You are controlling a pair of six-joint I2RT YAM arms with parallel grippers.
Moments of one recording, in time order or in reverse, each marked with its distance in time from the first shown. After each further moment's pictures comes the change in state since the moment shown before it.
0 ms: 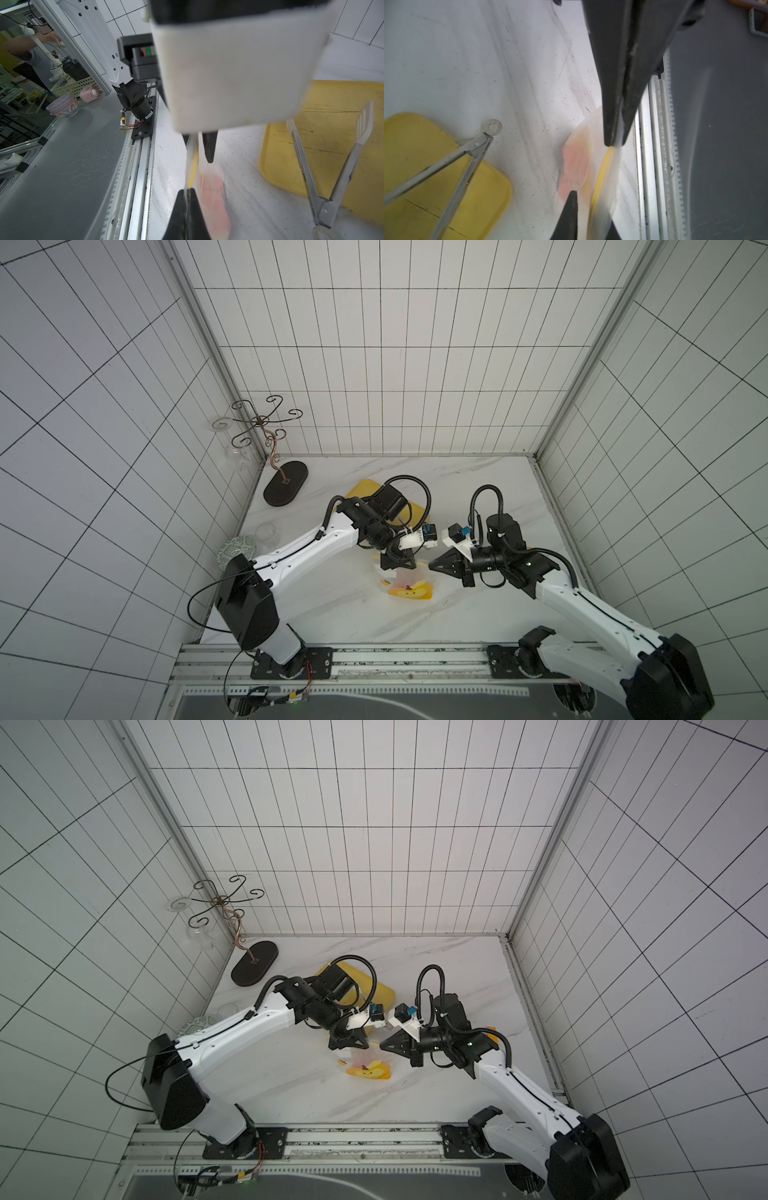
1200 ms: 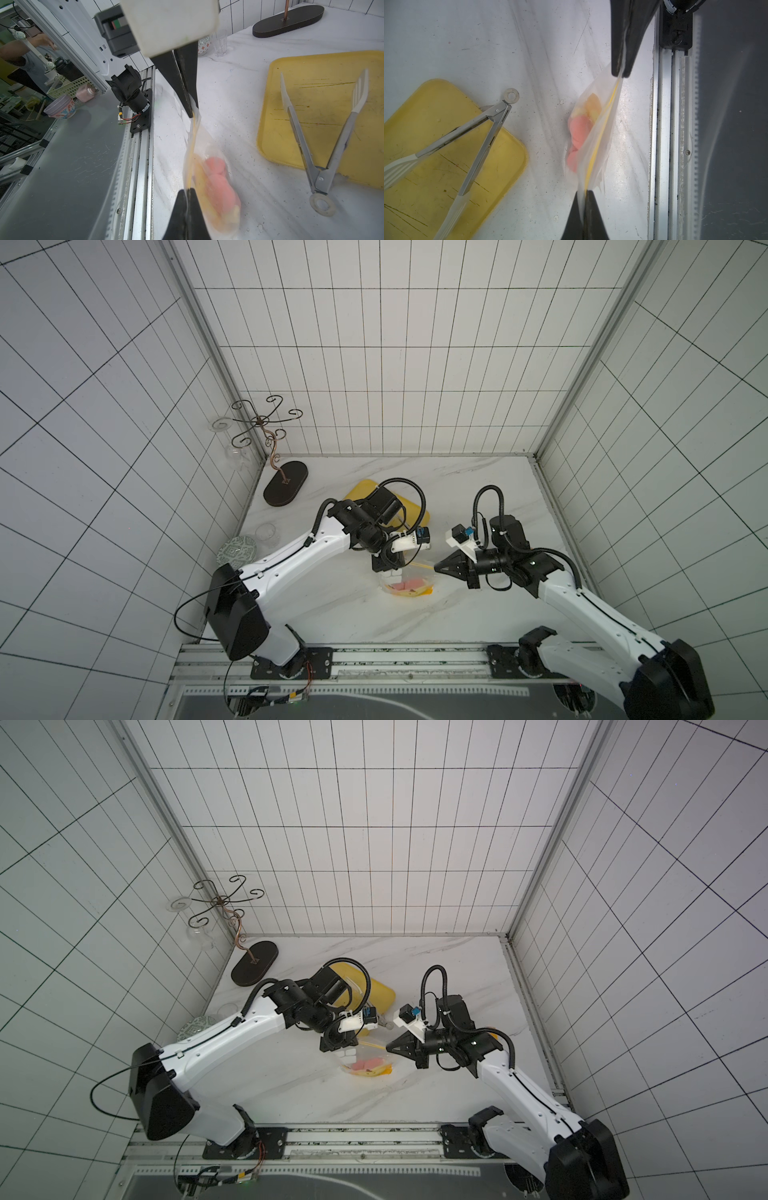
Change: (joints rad) left arm -0.002 -0.072 -0.031 -0.060 -0.165 -0.021; right arm -0.058 -0.018 0.002 -0.143 0.003 -0.043
